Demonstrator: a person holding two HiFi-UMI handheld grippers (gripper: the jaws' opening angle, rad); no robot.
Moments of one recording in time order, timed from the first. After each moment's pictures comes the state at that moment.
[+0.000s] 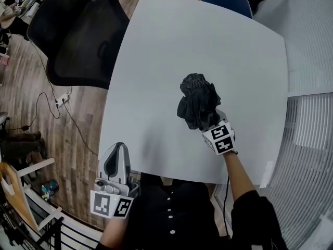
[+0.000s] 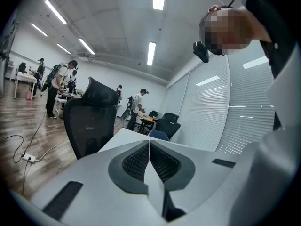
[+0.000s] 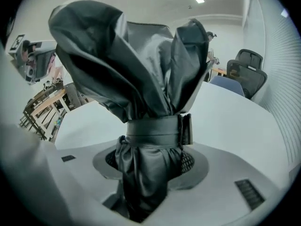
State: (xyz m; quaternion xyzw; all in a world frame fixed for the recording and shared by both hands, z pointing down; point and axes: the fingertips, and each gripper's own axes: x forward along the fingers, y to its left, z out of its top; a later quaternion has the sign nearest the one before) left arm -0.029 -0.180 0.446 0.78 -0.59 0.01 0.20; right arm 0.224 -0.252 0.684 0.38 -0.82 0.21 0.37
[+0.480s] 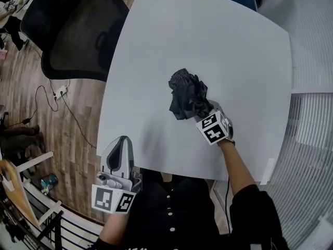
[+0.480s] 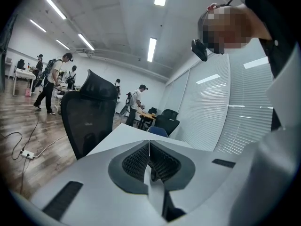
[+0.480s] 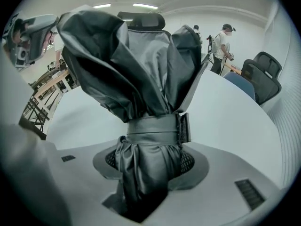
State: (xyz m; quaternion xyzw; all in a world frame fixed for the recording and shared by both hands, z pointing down) left arm -0.032 -0.188 0.482 0.78 -0.58 0.02 0.22; right arm 0.188 -0.253 0.740 0.32 -0.80 0.21 0.46
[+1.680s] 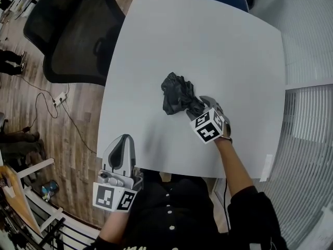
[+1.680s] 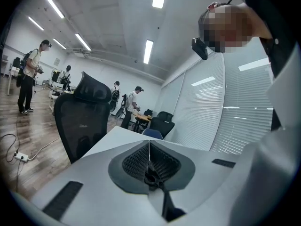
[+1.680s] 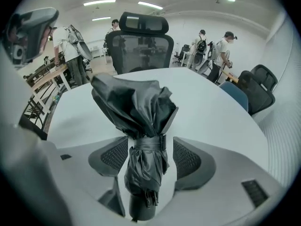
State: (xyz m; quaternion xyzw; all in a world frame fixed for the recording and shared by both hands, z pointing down) left arm -0.012 -0.187 0.454 0.80 -0.56 0.00 0.21; right arm 0.193 -0.261 0.691 0.34 -0.79 0.16 0.48
